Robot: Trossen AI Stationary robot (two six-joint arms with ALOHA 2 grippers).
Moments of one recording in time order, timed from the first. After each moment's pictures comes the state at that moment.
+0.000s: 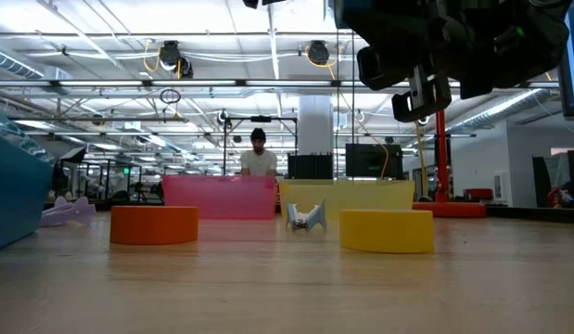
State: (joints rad) left arm -0.31 1.62 1.02 0.48 -0.44 0.36; right arm 0.06 1.53 0.50 1.10 -0.47 1.74
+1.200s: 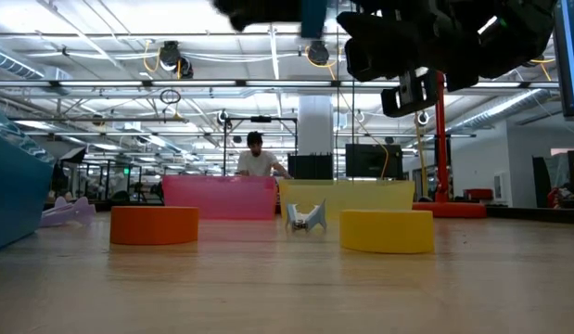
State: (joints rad) left arm -0.30 1.58 1.02 0.26 -0.42 0.14; right arm 0.05 1.53 0.59 0.96 -0.55 1.66
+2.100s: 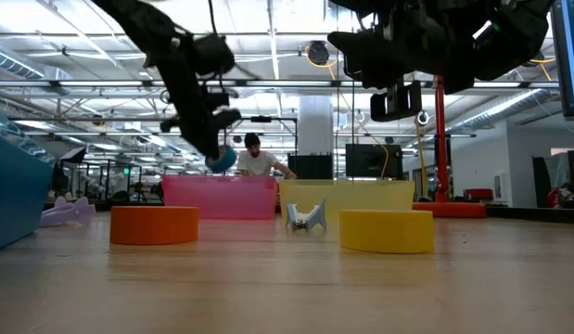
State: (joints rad) left arm 0.52 1.53 1.02 -0.42 -0.31 -0.29; right arm 0.01 1.53 0.59 0.95 -0.55 1.54
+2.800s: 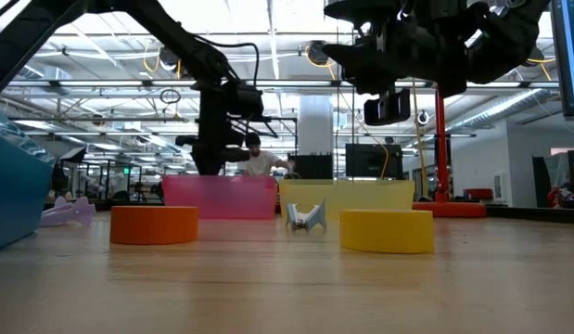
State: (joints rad) left arm 0.68 1.98 1.51 -0.90 -0.34 -0.26; right arm -0.05 1.53 0.59 0.95 -0.58 1.52
